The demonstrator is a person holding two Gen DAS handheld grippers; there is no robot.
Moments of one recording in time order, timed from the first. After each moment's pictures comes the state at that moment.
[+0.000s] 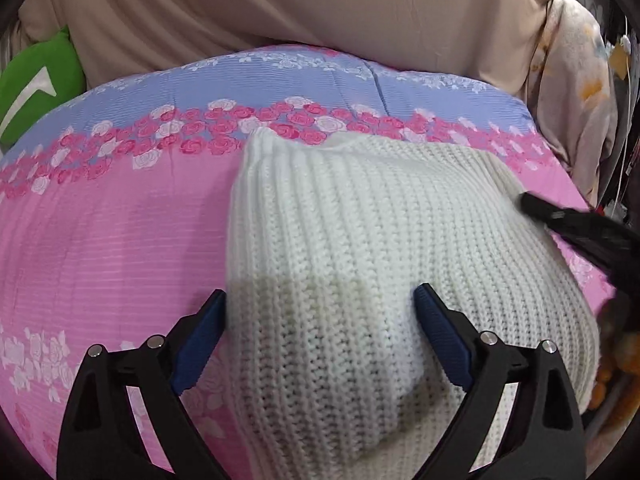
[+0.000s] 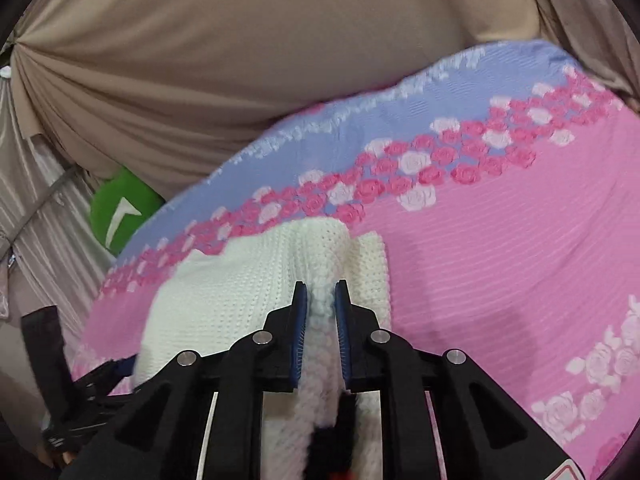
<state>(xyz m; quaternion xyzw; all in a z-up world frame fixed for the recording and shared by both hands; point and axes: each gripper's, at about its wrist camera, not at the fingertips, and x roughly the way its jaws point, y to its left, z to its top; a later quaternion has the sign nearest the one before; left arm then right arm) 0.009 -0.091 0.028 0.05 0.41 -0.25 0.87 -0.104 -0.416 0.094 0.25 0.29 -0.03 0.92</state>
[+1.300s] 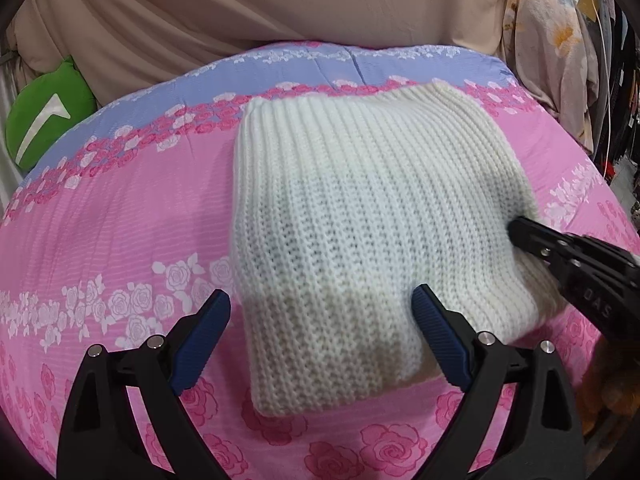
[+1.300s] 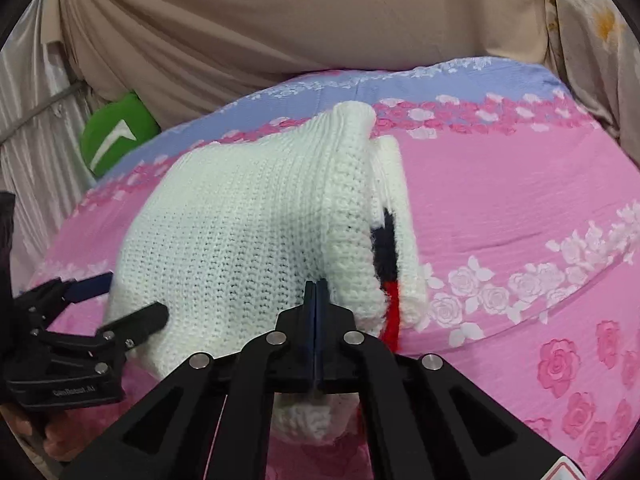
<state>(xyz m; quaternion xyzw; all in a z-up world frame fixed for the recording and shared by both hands) -0.067 -0.076 0.020 0.13 0.40 -0.24 0.87 -0.160 -0.341 0.054 0.16 0.34 -0.05 0.92</state>
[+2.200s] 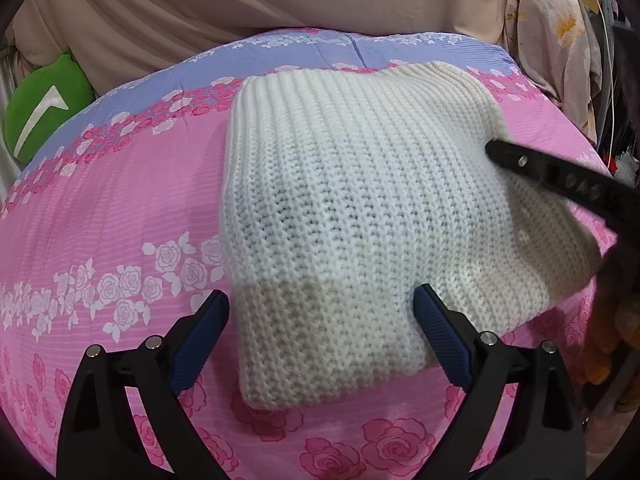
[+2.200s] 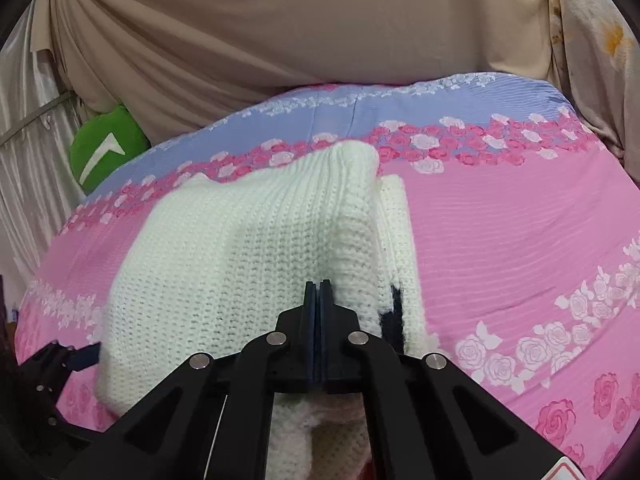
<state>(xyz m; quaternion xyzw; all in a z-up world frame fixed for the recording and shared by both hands) -0.070 -0.079 0.005 0.13 0.41 -0.24 0.87 -0.124 -0.347 0.078 0.15 0.33 -0.07 0.93</state>
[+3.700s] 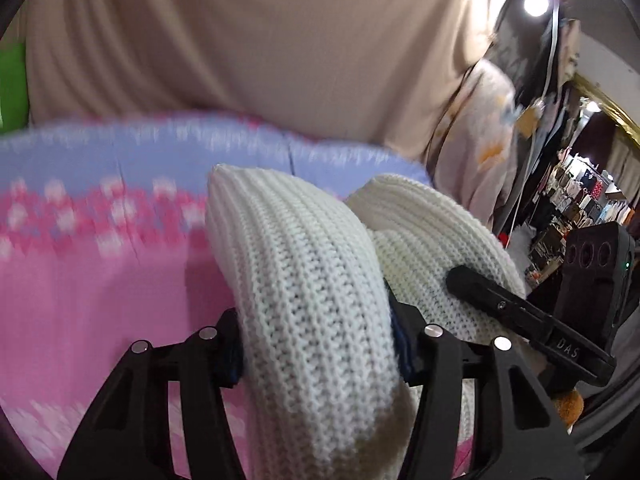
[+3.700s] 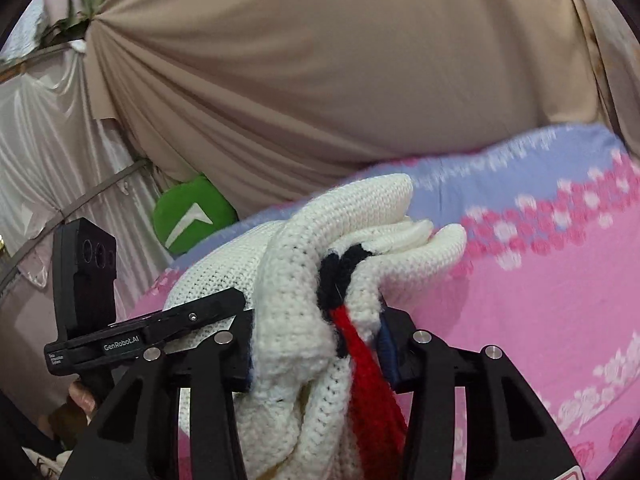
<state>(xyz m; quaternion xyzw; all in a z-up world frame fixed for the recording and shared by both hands) 0.019 -0.030 0.140 -0.05 0.32 -0.42 0.85 -0.116 -0.310 0.189 0.19 0.21 0.05 0.96</state>
